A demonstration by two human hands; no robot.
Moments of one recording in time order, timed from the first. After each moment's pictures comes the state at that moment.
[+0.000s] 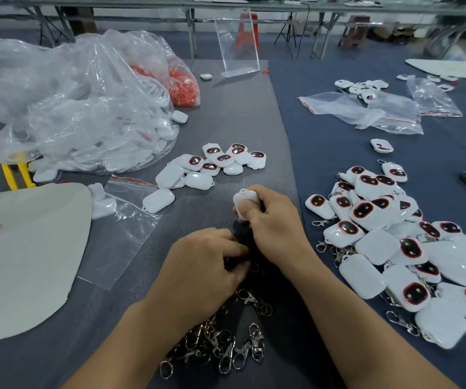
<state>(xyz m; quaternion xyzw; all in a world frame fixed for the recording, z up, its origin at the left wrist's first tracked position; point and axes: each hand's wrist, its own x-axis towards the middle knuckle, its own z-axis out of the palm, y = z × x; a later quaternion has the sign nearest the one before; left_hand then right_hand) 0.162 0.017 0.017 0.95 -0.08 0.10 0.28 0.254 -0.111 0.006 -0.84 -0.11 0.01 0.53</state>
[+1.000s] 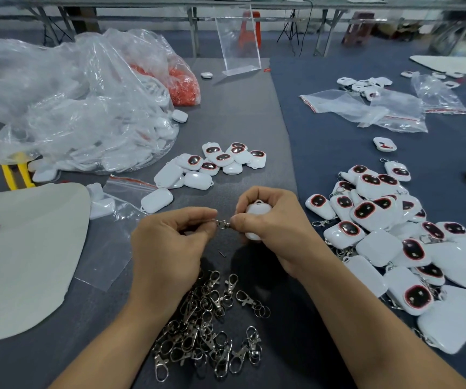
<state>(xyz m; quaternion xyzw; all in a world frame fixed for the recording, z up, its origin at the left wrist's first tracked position) 0.176 0.032 0.008 0.80 0.12 0.26 0.52 0.248 -0.120 0.024 -0.71 -0.12 0.15 0.68</state>
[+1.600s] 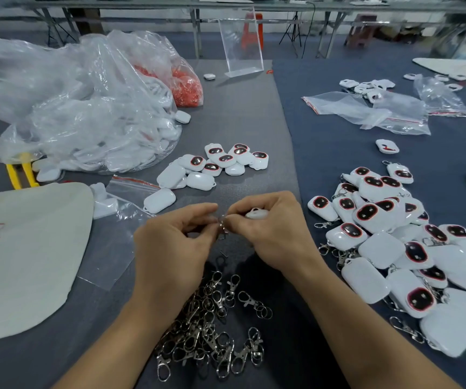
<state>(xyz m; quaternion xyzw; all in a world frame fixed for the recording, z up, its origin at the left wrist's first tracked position) 0.175 0.031 0.007 0.82 0.09 0.28 0.49 0.242 -0.115 0.023 -0.79 -0.17 0.05 0.58</state>
